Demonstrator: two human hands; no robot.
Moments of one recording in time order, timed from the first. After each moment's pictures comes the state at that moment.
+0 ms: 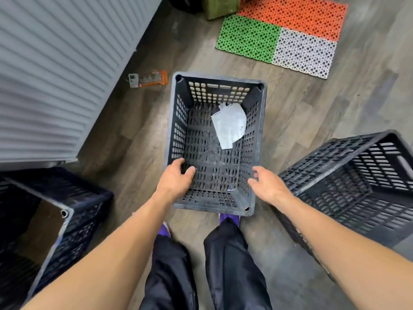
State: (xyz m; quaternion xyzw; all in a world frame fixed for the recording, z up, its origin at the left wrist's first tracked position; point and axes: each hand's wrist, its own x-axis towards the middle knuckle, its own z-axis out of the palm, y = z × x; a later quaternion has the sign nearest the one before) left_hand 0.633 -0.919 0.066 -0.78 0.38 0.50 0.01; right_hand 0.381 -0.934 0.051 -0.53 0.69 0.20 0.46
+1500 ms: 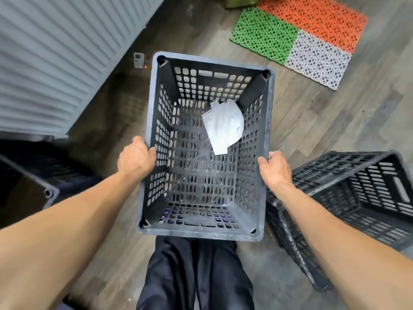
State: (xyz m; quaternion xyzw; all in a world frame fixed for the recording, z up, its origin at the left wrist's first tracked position) left_hand 0.720 -0.933 0.033 -0.86 0.39 0.31 0.09; right_hand 0.394 -0.970 0.027 -0.48 0.80 0.04 0.37
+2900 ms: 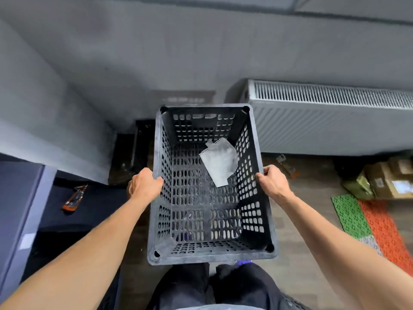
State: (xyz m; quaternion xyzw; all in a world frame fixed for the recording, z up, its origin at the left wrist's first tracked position) left_hand 0.941 -0.466 0.367 -0.96 -0.06 0.25 -0.14; right_hand 0.813 -0.796 0.389 -0.84 0.41 0.15 0.33
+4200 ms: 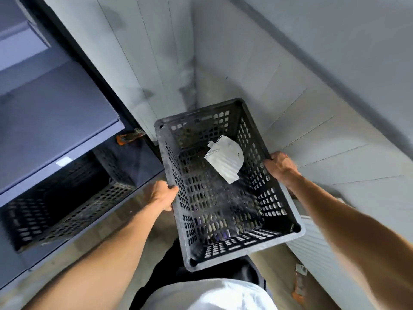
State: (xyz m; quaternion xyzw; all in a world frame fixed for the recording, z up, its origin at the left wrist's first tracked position) left_hand 0.988 -0.484 0.372 -0.73 -0.49 0.24 -0.40; right_hand 1.197 -0.748 0.386 -0.93 0.00 0.31 0.19
